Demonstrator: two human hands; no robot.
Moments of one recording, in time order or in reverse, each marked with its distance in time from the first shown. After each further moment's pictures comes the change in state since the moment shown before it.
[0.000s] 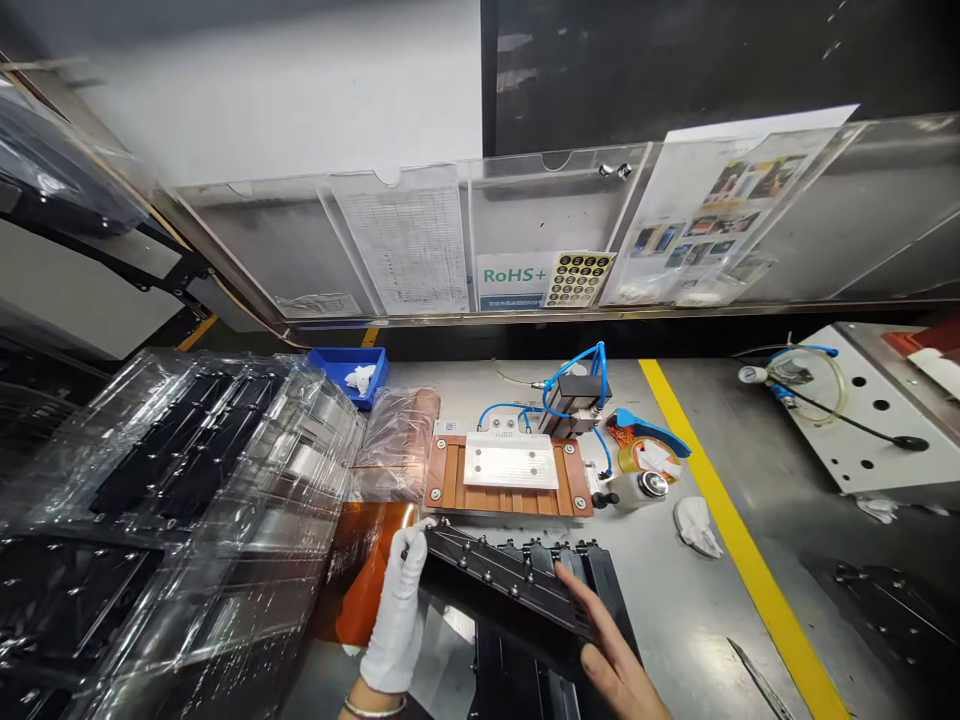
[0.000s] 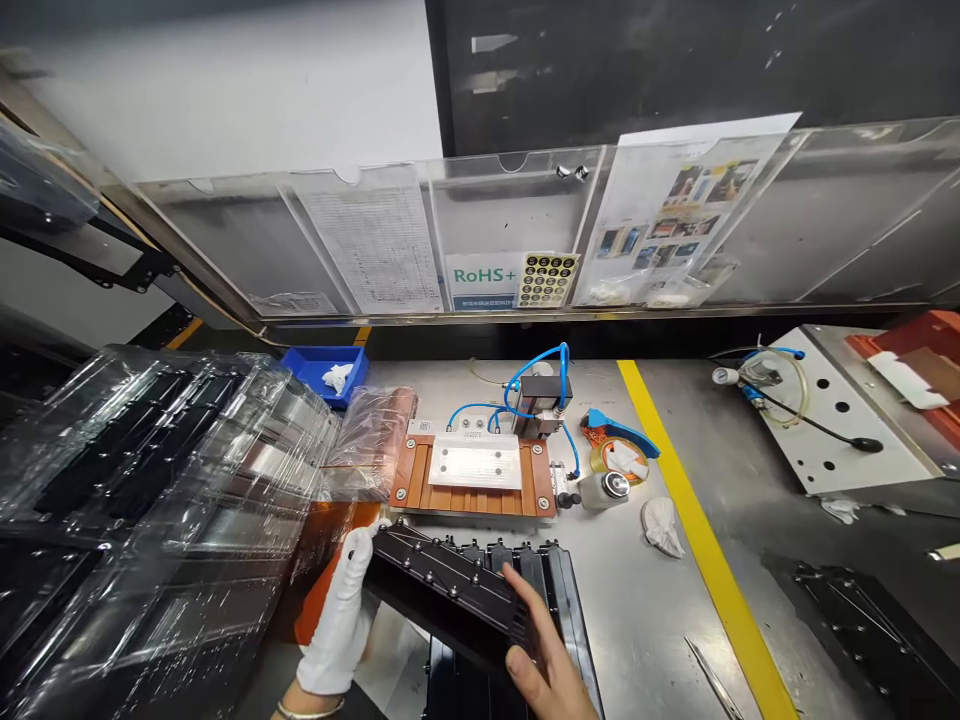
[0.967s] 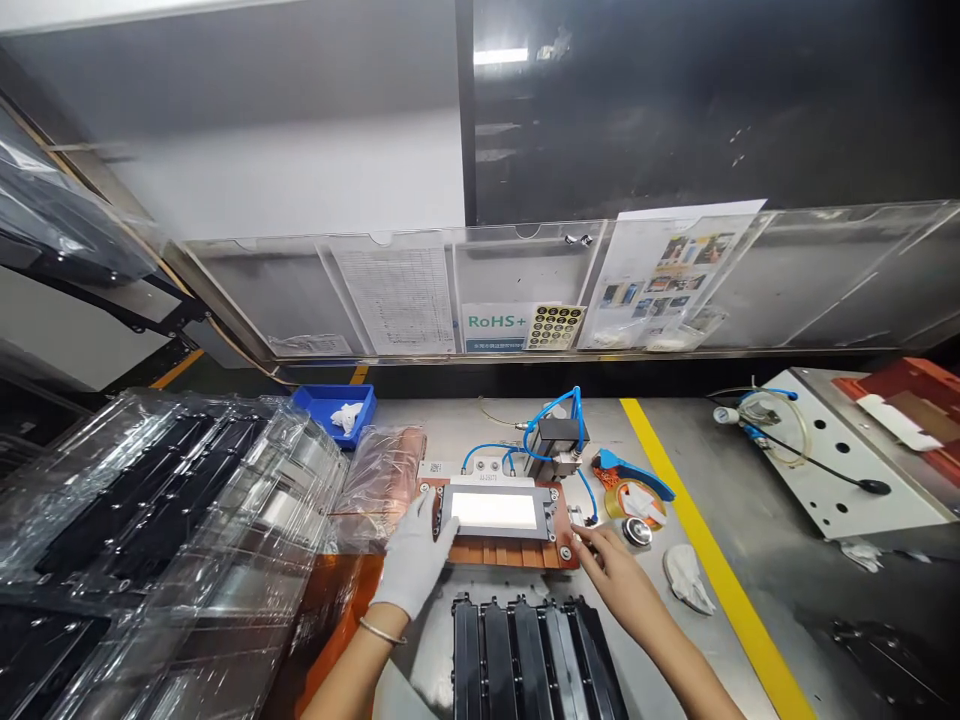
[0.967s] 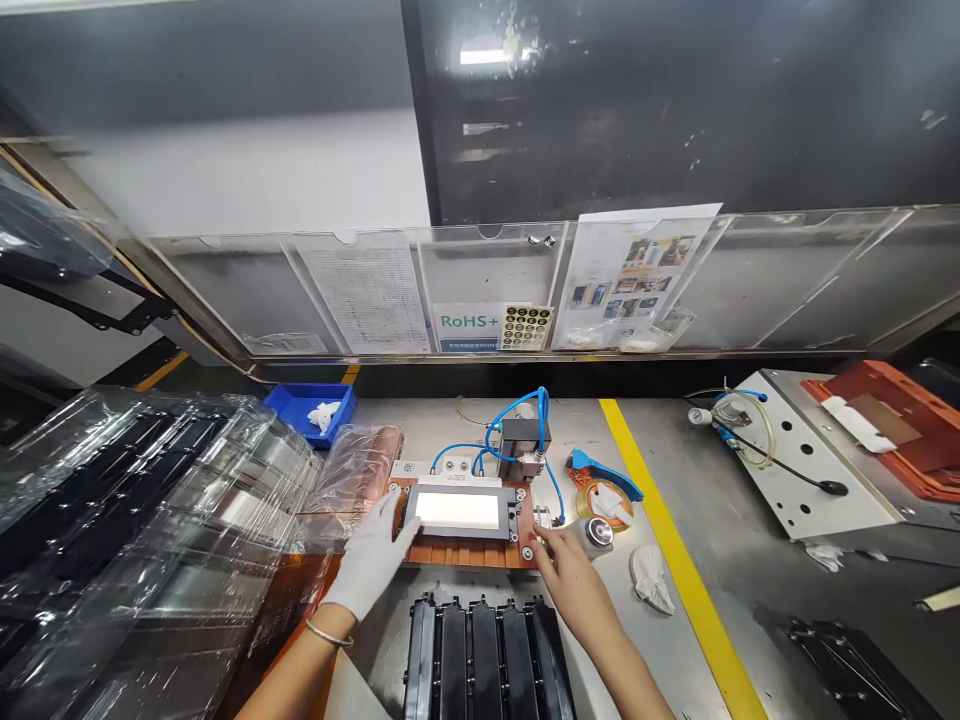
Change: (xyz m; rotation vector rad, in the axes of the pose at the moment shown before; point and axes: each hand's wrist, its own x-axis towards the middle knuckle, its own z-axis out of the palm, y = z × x) left_hand 0.101 0.044 0.056 0.808 -0.159 0.313; right_hand 0.135 -0.031 -0.086 -0.763 0.180 -0.162
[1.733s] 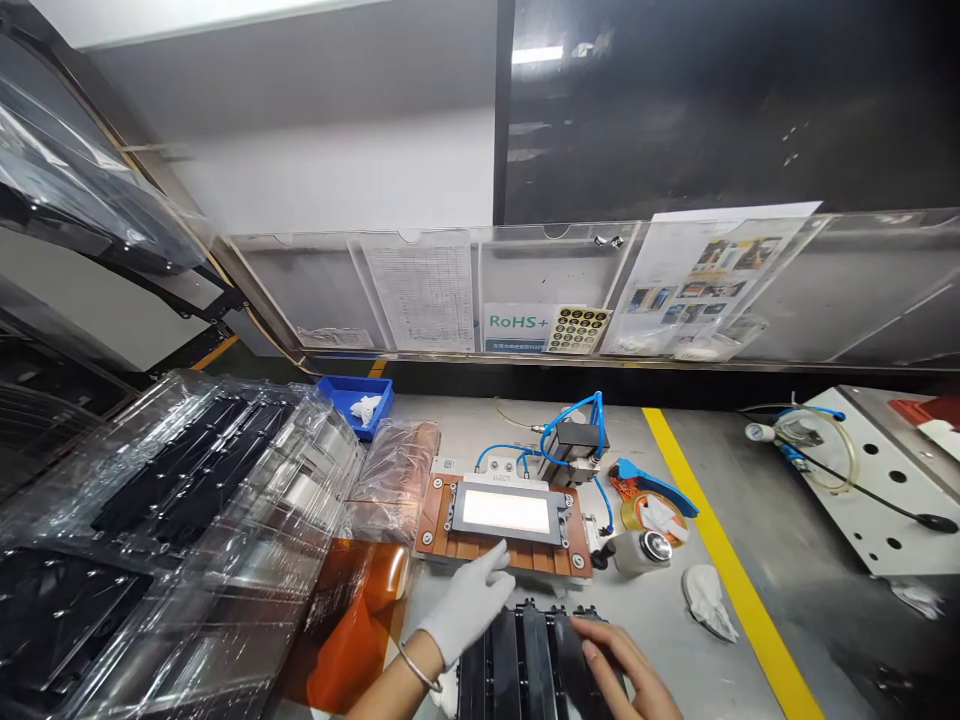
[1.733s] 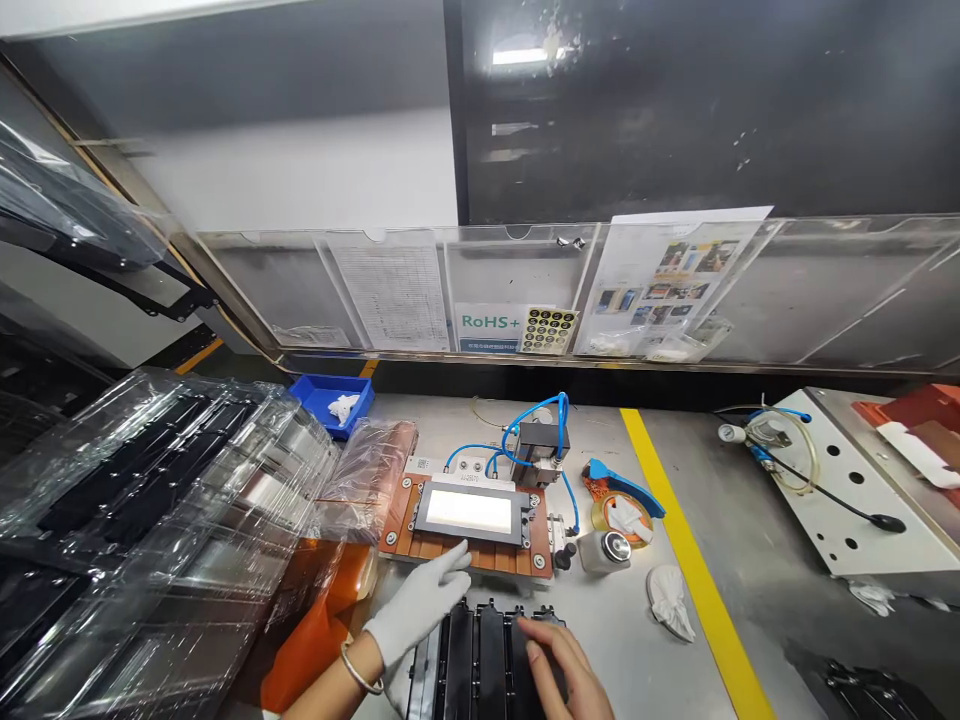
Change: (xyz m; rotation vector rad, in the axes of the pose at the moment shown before) left_hand -0.050 0.044 0.032 -0.767 -0.336 -0.187; right_hand -0.091 -0.006 0.023 0.274 -0.141 0.017
